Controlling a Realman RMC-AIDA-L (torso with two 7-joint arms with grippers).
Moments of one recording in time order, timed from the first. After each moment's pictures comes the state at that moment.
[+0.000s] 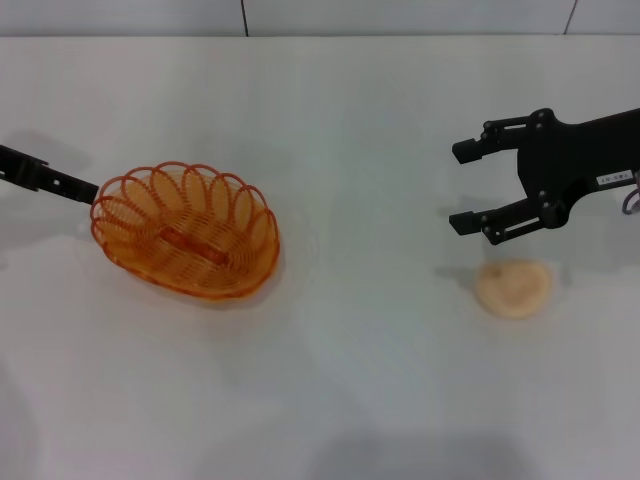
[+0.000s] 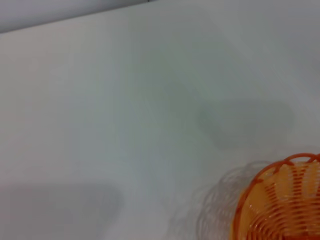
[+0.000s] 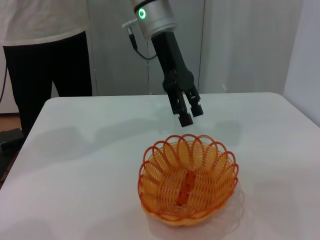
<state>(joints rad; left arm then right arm) -0.71 -1.90 0.73 0.89 2.63 1.52 -2.21 0.67 1.99 -0.97 -0.90 -2.00 -1.62 1.42</state>
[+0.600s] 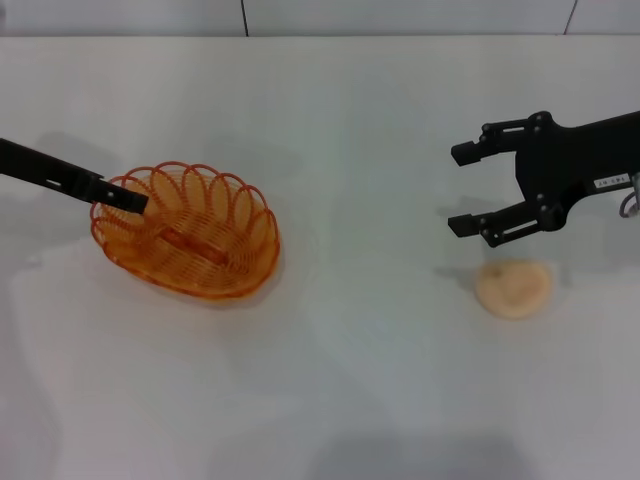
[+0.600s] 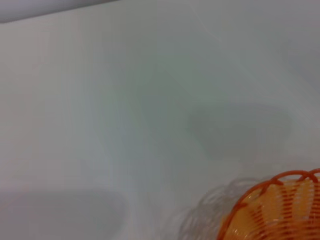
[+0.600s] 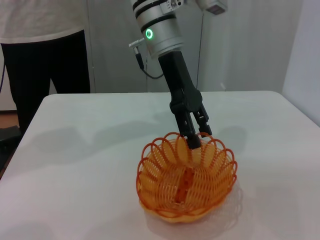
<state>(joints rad) -0.74 -1.95 0.73 0.77 2.63 1.39 -2.17 0.66 1.99 -0.97 -0.90 -2.00 -1.61 1.41</state>
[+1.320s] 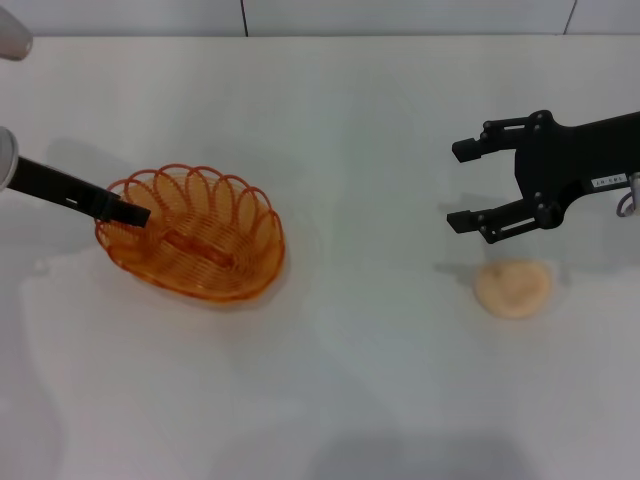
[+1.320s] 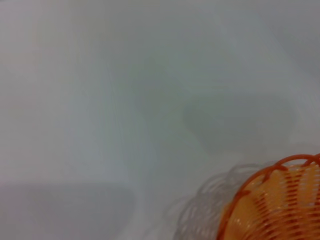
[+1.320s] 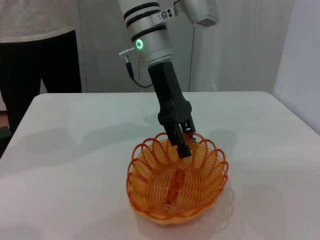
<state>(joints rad) -0.74 -1.97 0.76 0.72 2.64 1.34 -2.15 0.65 2.00 -0.97 -0.90 -2.00 -1.58 1.39</state>
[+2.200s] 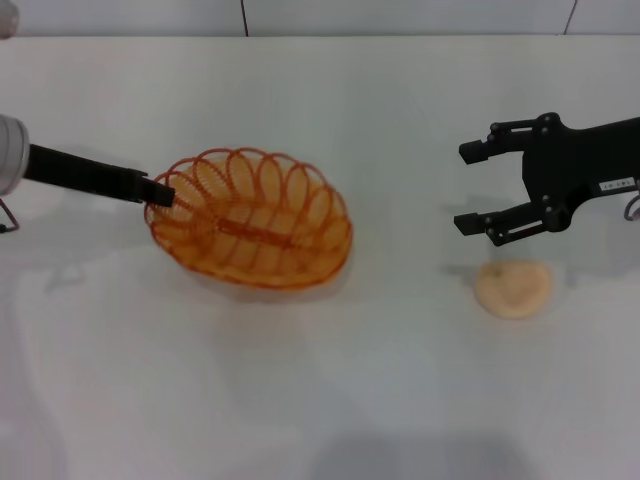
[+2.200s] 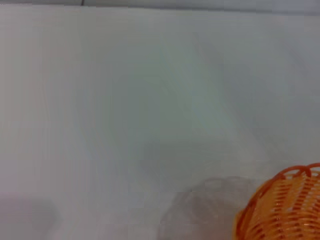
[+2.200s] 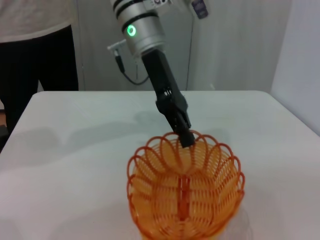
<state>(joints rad) -0.67 -2.03 0.75 0.90 2.49 1.47 -2.31 0.63 1.99 -0.96 -0.91 -1.99 -1.59 1.38</state>
